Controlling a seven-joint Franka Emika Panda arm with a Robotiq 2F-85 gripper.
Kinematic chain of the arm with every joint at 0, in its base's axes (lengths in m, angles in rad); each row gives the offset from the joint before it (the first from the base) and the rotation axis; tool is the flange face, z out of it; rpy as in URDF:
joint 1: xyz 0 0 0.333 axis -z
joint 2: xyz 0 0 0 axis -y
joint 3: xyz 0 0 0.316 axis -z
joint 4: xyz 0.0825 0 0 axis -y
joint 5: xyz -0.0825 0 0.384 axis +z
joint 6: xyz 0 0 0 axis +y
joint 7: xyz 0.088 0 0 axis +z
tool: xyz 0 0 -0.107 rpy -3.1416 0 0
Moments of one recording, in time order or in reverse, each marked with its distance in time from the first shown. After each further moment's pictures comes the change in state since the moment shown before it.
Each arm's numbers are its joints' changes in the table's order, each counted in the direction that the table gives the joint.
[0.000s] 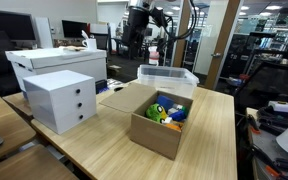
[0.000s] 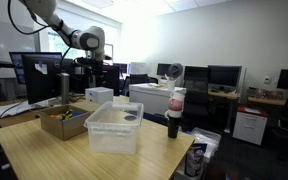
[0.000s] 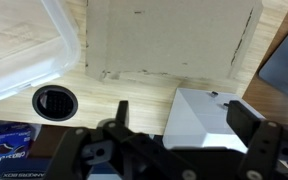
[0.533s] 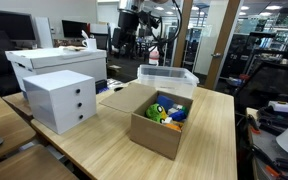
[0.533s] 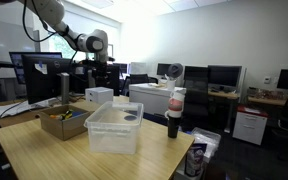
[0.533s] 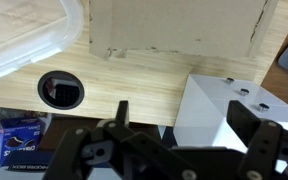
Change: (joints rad) arm -0.018 -0.130 0.005 0.170 -0.078 0.037 -0.080
